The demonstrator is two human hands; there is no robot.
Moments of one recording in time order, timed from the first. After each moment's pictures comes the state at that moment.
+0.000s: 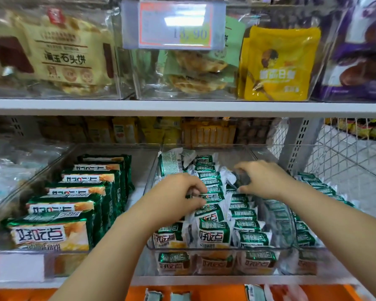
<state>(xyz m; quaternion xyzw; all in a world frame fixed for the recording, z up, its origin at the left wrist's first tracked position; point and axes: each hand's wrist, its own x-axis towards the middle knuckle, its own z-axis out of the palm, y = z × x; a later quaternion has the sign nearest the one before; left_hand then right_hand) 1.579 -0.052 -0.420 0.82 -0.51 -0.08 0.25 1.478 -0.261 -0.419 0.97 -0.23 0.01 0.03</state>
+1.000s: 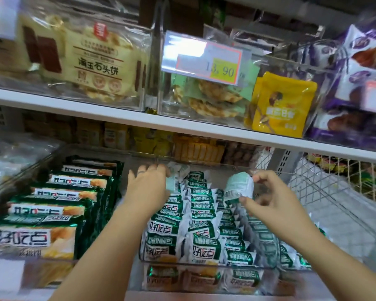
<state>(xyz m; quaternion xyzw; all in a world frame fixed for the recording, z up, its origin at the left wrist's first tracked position) 1.625 -0.061 -0.426 0.91 -0.36 0.06 0.17 1.420 -0.197 -0.395 0.86 -0.23 0.31 -0.33</state>
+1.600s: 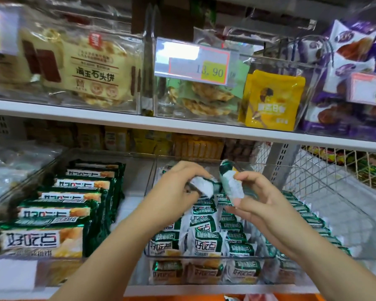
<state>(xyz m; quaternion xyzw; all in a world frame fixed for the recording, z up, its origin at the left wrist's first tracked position) 1.577 -0.045 -0.408 0.71 -0.55 -0.01 0.43 1.416 -0.166 -0.400 0.69 -0.15 0.26 -0.66</state>
